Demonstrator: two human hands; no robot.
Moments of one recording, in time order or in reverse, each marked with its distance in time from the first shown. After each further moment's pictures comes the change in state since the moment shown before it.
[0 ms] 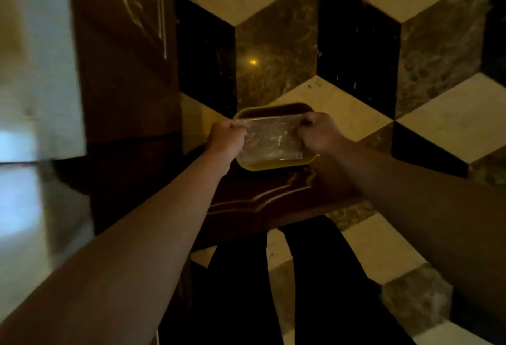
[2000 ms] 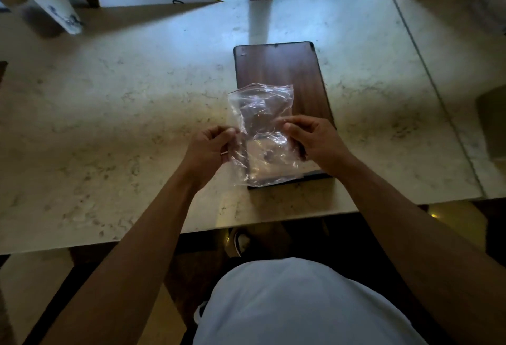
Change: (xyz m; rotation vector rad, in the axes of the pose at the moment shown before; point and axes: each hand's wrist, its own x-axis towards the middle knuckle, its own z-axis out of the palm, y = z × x) left_hand -0.565 -0.536 -0.275 -1.431 0.817 0.558; right_hand -0.634 -0.063 0.367 -0.608 -1.254 -1.024
